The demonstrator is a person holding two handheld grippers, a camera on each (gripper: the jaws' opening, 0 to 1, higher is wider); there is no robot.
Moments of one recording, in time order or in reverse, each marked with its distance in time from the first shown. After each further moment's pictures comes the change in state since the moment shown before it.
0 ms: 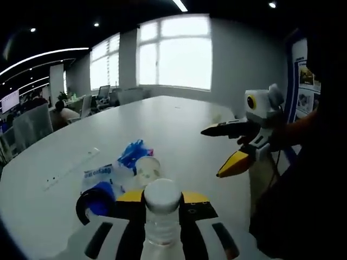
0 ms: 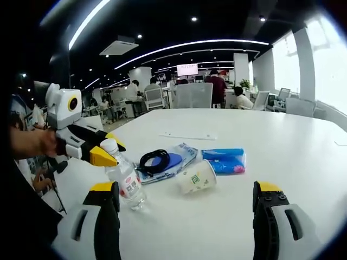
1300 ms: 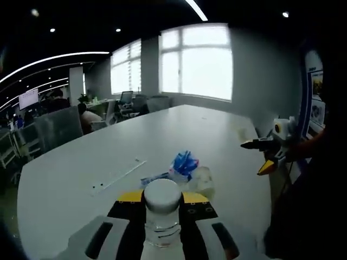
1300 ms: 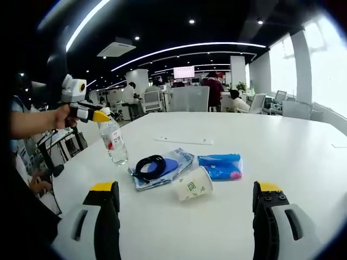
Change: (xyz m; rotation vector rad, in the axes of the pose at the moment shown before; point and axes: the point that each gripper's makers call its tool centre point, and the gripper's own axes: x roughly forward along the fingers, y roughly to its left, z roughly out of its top) left arm -0.076 0.151 0.024 -0.045 -0.050 0.140; right arm 0.005 -0.005 0.013 0.002 -0.021 -0.036
